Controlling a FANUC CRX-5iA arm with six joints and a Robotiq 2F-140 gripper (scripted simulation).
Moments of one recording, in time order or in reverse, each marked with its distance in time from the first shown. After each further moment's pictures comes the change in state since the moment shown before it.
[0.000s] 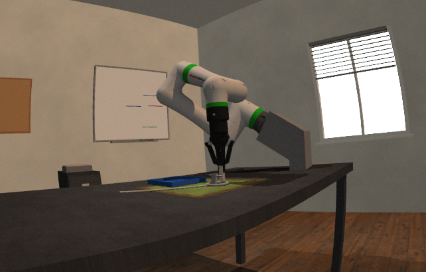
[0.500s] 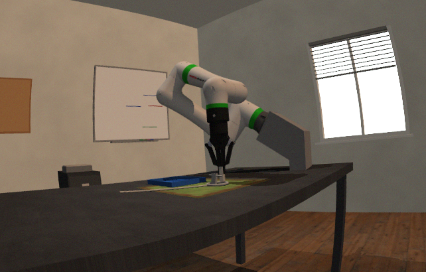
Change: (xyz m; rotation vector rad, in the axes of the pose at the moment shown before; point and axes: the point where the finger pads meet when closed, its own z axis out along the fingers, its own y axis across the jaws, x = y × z) arm 0.000 0.000 0.005 0.000 0.000 0.000
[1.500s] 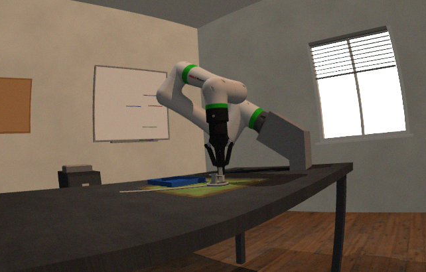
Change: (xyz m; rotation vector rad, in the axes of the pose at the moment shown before) arm 0.007 0.000 0.002 0.000 0.000 0.000
